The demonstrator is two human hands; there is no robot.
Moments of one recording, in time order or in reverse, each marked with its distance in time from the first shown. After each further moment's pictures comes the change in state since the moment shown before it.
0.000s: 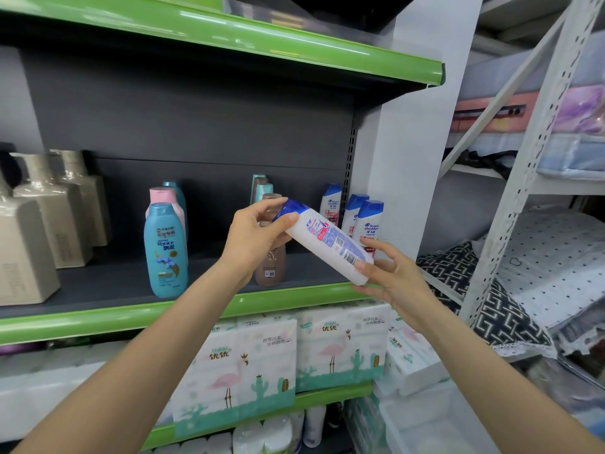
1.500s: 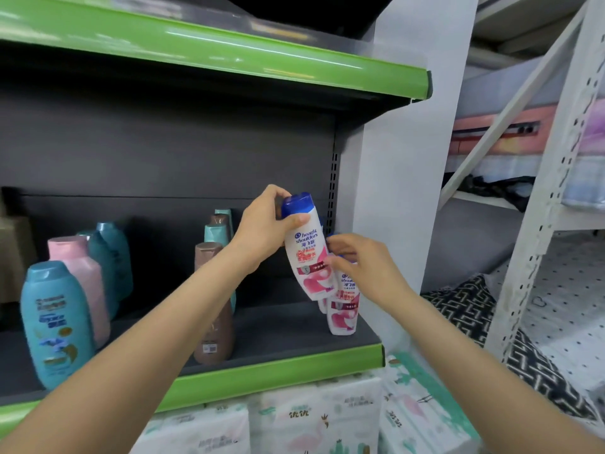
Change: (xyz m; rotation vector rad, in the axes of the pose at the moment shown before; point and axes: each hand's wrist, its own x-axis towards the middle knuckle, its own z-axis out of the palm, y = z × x) left_hand 0.124 0.000 0.097 0.508 -0.041 0.111; right_hand 0.152 -0.032 -0.041 -0.785 -0.046 -0.467
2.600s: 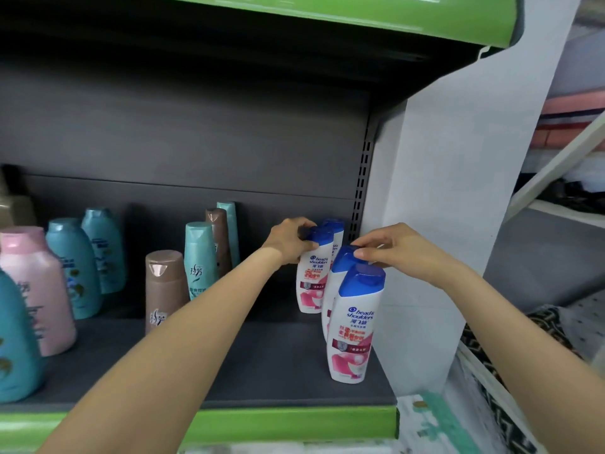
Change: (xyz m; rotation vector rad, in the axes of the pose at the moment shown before) left_hand 0.111 -0.105 0.075 0.231 -0.126 -0.246; right_hand 0.109 0.096 -0.028 0.172 -0.379 0.131
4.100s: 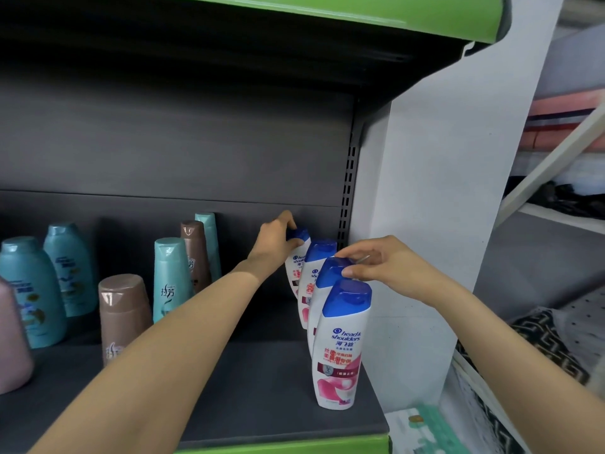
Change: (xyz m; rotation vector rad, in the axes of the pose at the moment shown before) left_hand 0.048 -0.013 0.013 0.212 0.207 0.121; right_hand 0.010 0.021 -0.003 0.046 -0.025 -0.050
